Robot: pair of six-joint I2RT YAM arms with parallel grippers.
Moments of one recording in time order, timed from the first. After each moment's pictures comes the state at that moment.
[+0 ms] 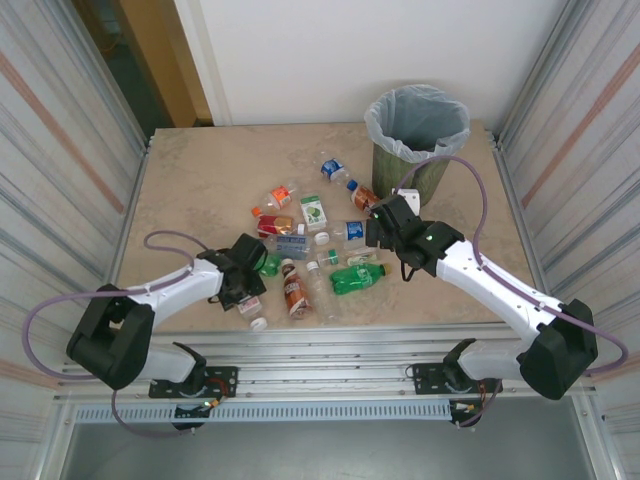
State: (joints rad) left arm -0.54 1.35 0.67 -0.69 -0.14 -0.98; right arm 0.67 1.26 1.04 -0.71 0.50 0.57
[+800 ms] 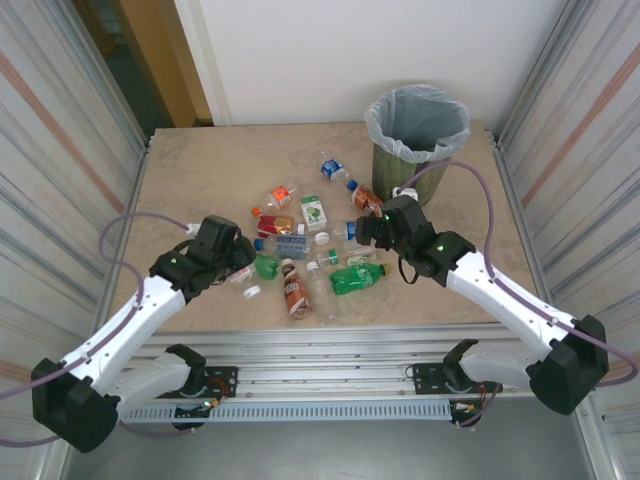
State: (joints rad) left arm -0.50 1.00 0.83 -0.71 -0.21 -0.87; right arm 0.67 1.15 0.95 -0.51 0.28 0.57
